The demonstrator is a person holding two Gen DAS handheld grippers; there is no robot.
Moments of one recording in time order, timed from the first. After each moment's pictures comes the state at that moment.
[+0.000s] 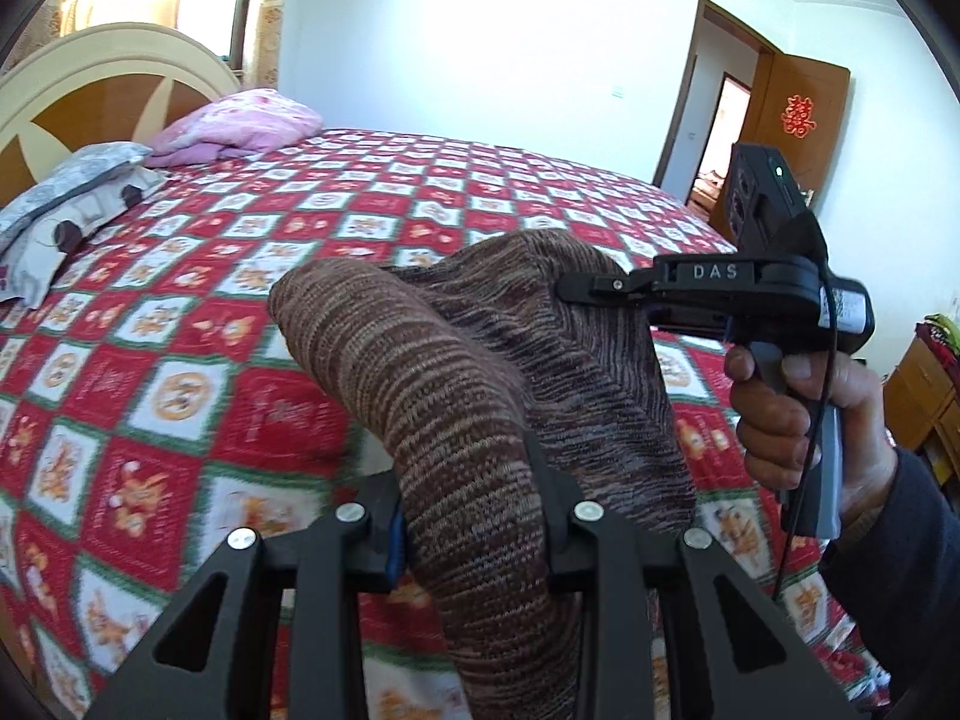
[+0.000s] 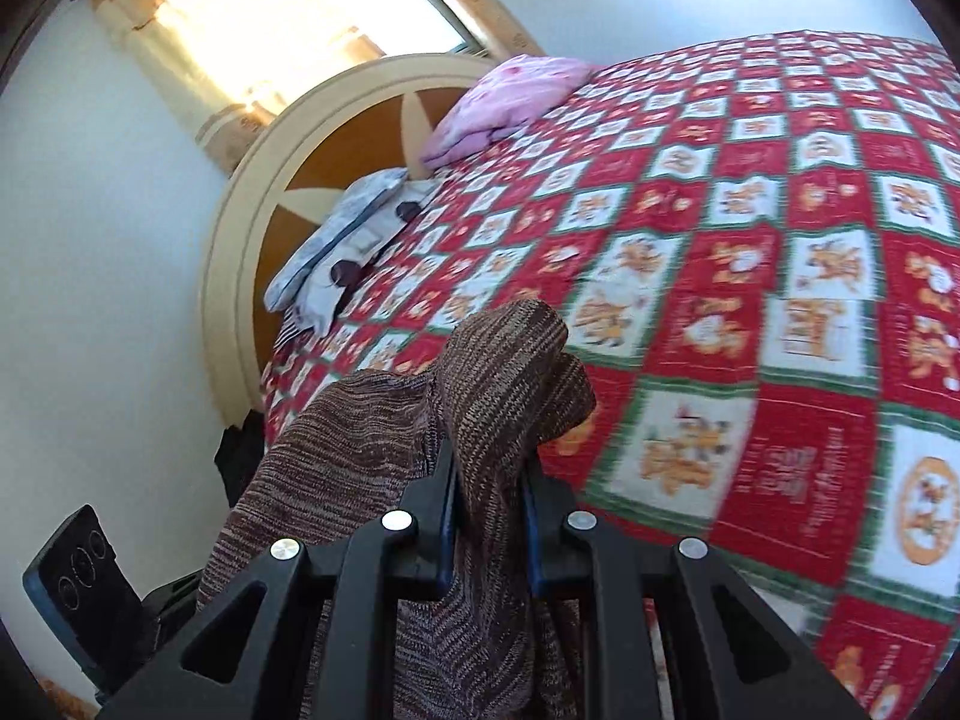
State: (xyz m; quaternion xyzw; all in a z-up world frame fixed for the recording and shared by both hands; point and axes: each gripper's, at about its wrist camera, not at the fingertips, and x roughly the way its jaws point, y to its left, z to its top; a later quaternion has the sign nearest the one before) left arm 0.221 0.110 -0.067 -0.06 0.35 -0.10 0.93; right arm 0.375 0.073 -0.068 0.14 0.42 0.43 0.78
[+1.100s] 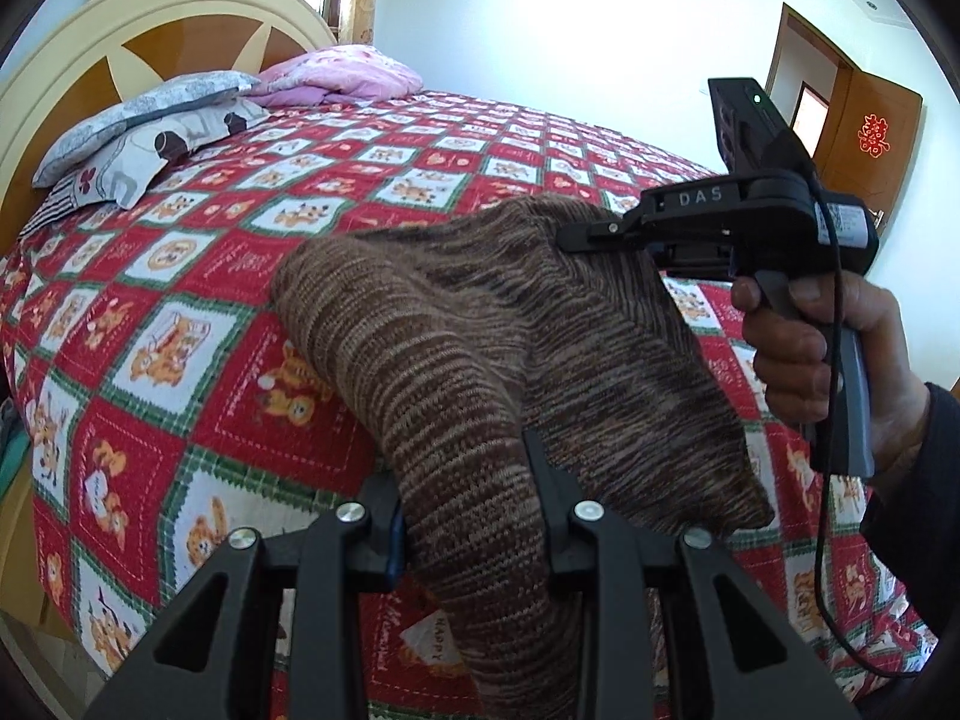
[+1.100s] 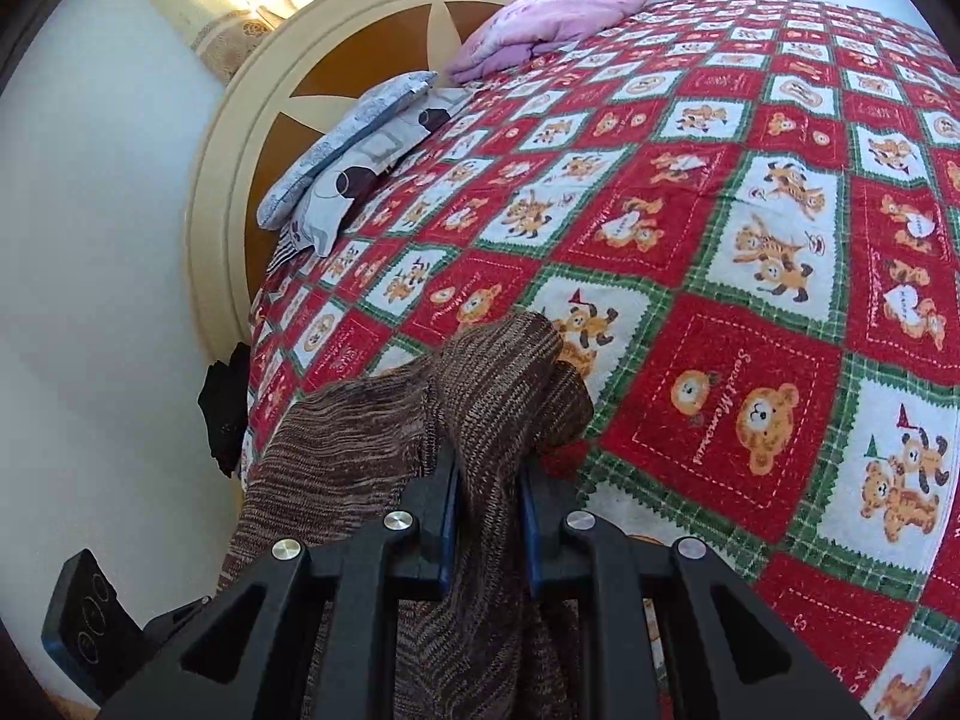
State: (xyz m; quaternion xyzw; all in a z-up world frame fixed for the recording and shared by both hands) left arm 0.195 0.201 -0.126 -0.08 0.38 -0.02 0.92; right arm 0.375 0.207 -0.111 0.08 0.47 0.45 0.75
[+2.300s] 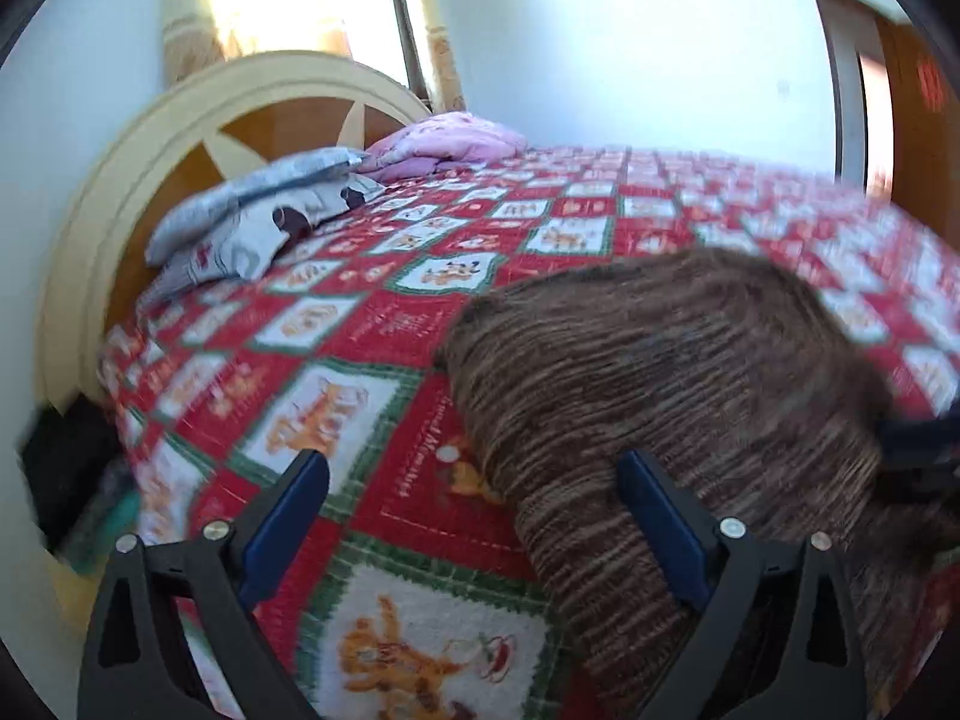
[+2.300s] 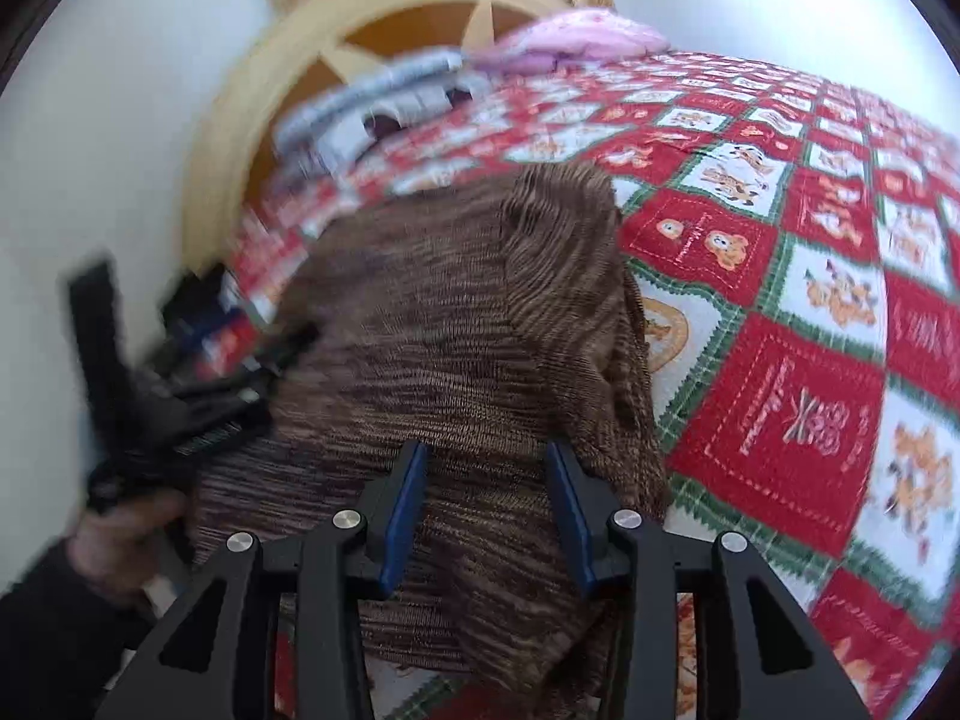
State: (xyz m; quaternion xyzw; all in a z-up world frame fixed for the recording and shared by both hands) left arm 0.200 0.236 -0.150 0.01 0.29 0.13 0.95; right arm 0.254 0.154 -0.141 -0.01 0.41 0.44 0.80
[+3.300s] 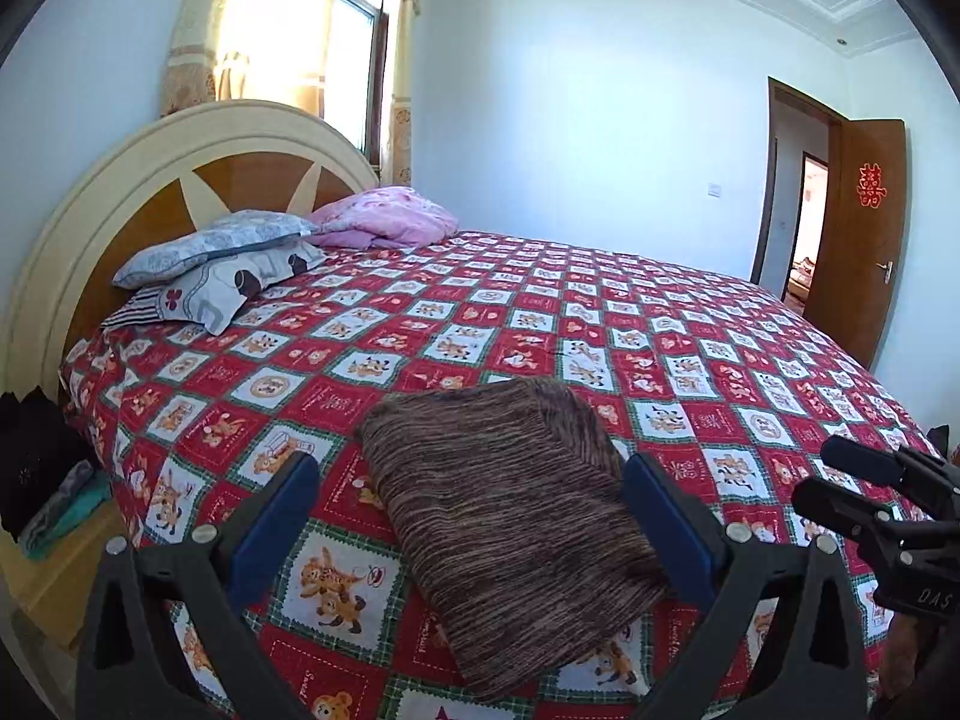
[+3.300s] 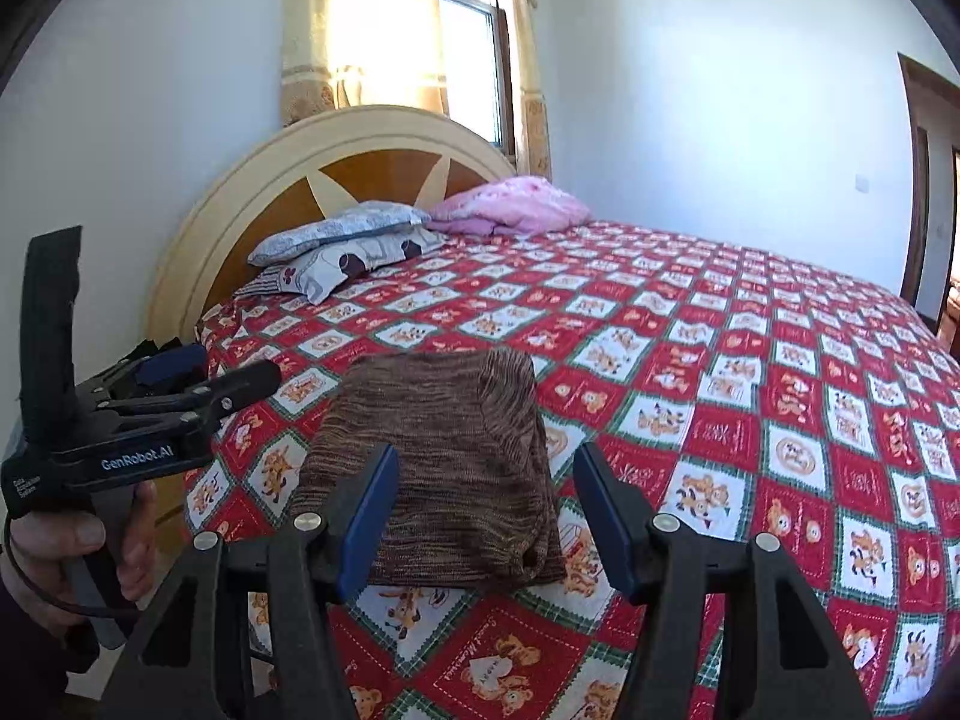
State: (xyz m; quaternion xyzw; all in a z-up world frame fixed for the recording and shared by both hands) left arm 0.111 0.201 -0.052 -0.05 0.22 0.04 0.97; right arm 0.121 0.083 -0.025 -0.04 0.23 0.34 0.91
